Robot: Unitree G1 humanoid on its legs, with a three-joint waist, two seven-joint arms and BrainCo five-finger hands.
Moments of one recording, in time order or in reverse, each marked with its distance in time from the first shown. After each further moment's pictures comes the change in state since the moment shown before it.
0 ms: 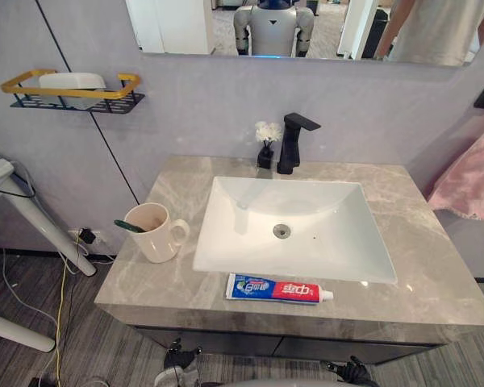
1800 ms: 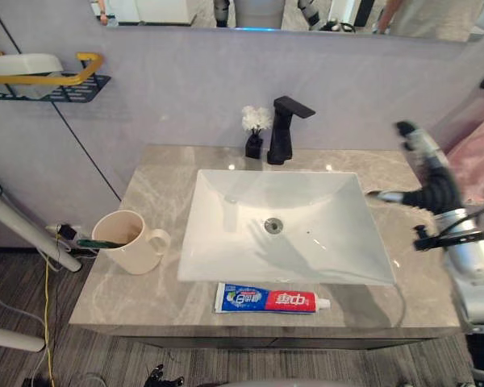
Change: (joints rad) left arm 0.132 0.132 -0.127 -0.006 -0.037 -0.023 -0.056; right arm -0.194 -0.663 0.261 -1.249 0.160 -0.228 0.271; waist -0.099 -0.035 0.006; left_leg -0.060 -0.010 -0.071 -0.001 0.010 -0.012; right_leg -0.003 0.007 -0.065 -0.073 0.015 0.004
